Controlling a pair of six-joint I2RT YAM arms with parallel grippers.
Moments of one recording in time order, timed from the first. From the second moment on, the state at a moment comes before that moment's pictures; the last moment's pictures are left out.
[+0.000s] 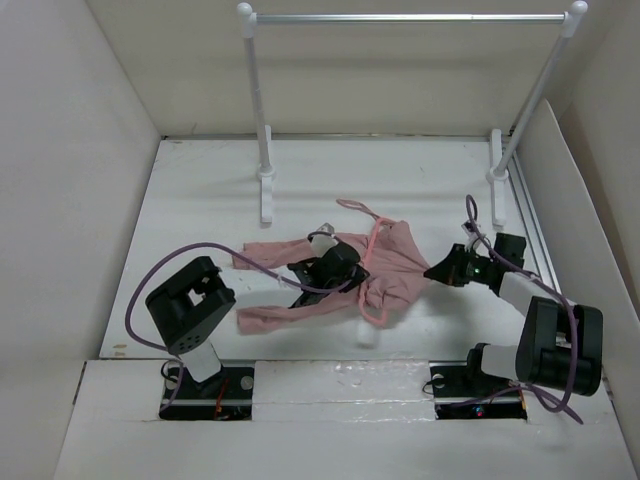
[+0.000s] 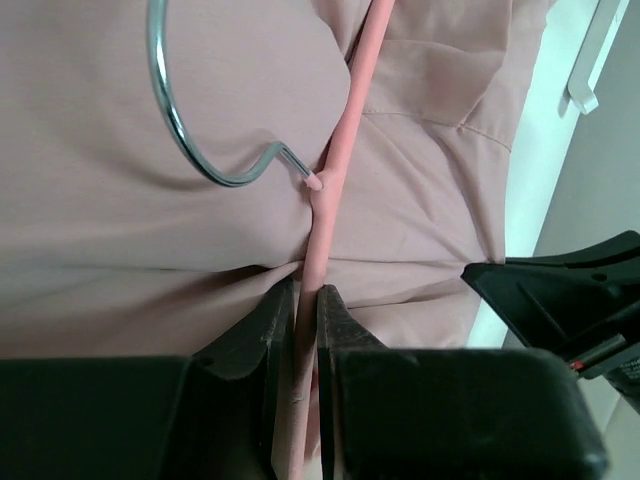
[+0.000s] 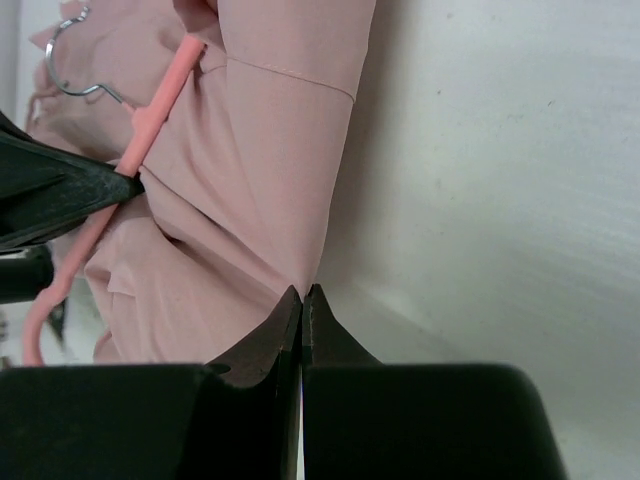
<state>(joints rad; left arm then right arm) -1.00 1.66 0.86 0.07 -0.29 -1.36 -0.24 1.28 0.45 -0.09 -0.88 0.02</state>
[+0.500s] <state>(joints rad) -1.12 1.65 0.83 -0.03 -0.48 -1.39 -0.31 1.33 0.47 -0.19 -0.90 0.02</state>
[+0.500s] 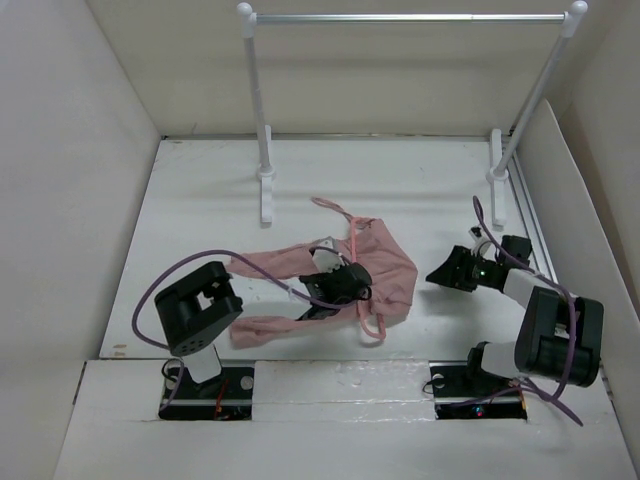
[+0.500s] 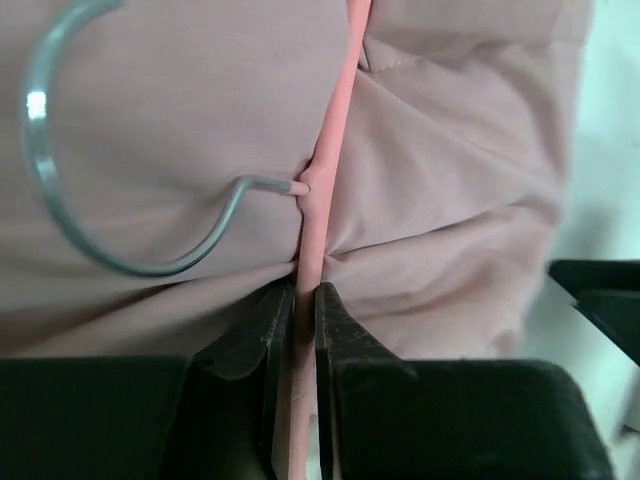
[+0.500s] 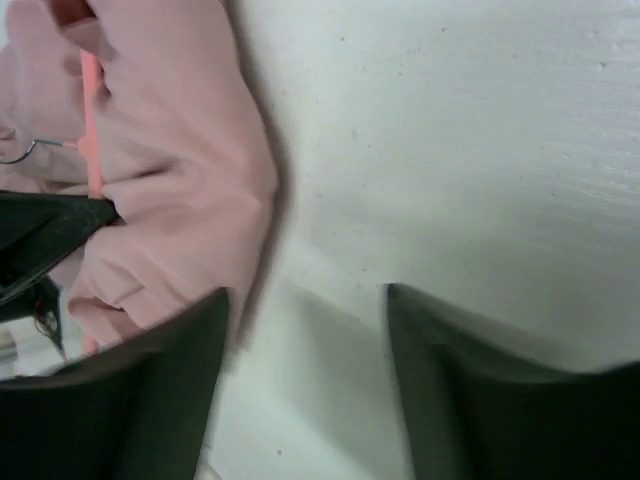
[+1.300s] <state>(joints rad) -1.15 1.76 0.94 -0.09 -0.60 -1.37 -0.09 1.42 0.40 0.03 -0.95 0.08</state>
